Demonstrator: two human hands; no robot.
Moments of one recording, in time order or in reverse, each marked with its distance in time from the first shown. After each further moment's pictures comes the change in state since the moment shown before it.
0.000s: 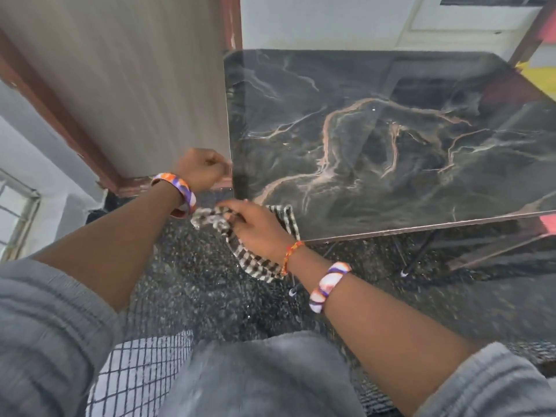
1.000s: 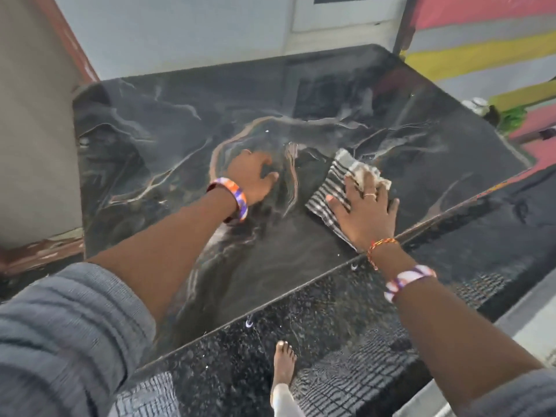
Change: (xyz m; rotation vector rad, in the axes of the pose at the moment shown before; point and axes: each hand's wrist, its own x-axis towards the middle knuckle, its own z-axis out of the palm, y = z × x) left_hand 0.083 0.174 0.195 0.338 -0.231 0.448; right_hand -0.071 0.193 -0.252 -0.662 0.459 0.858
